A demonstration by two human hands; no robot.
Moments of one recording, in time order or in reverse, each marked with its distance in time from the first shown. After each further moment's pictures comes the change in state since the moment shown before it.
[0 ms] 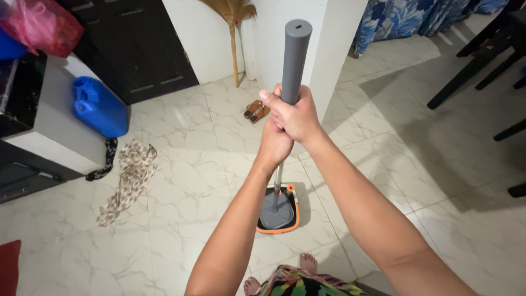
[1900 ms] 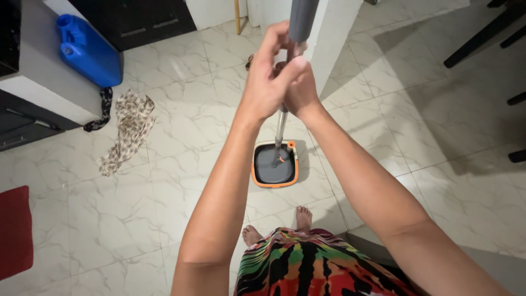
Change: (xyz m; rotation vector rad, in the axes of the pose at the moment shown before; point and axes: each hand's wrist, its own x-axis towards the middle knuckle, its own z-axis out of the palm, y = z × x) left_hand -0.031 0.082 -0.026 0.000 -0.101 0.268; right_hand -0.024 0.090 -0.024 -0.323 -0.004 -0.112
